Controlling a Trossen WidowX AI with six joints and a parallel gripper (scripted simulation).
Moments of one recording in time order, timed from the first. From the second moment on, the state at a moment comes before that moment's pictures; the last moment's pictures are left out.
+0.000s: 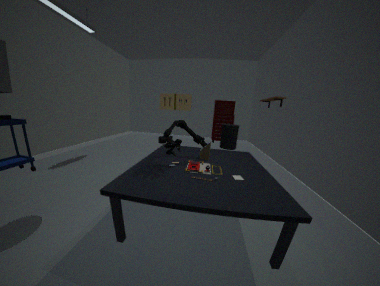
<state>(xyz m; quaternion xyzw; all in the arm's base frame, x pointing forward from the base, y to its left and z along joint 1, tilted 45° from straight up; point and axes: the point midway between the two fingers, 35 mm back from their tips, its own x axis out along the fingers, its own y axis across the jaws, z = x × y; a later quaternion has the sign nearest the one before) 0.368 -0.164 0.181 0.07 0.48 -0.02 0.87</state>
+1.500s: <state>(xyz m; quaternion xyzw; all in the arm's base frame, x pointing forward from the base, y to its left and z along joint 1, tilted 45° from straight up) 0.371 -0.001 -0.087 -0.28 0.66 -0.26 0.65</state>
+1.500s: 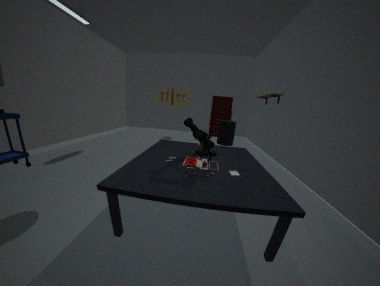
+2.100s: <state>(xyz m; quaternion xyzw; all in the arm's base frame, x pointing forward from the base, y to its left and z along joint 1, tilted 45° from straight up) 0.365 -0.014 -0.100 -0.28 0.66 -0.26 0.64</state>
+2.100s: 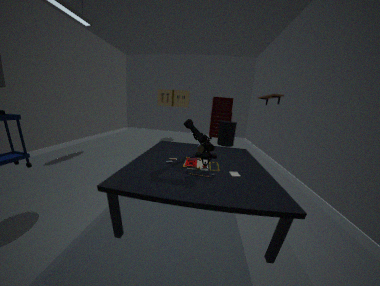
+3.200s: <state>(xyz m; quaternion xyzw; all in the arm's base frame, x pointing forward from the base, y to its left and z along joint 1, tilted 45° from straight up) 0.364 -0.008 -0.094 -0.28 0.66 -0.26 0.64</state>
